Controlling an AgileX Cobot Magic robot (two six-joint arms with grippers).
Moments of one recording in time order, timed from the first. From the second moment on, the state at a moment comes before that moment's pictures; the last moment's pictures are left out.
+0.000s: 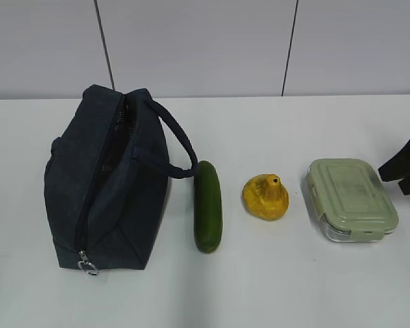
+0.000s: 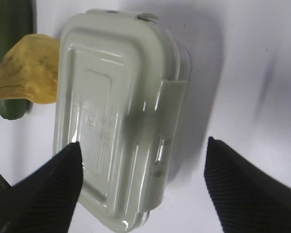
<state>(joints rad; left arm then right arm) -0.09 -0.01 -0.53 -0.04 1.12 0.00 -0.46 2.01 -1.28 0.82 1.19 -1.00</state>
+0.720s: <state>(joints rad) -0.09 -0.01 -0.53 -0.04 1.12 0.00 -0.45 2.08 -1.28 0.90 1.19 -1.03</state>
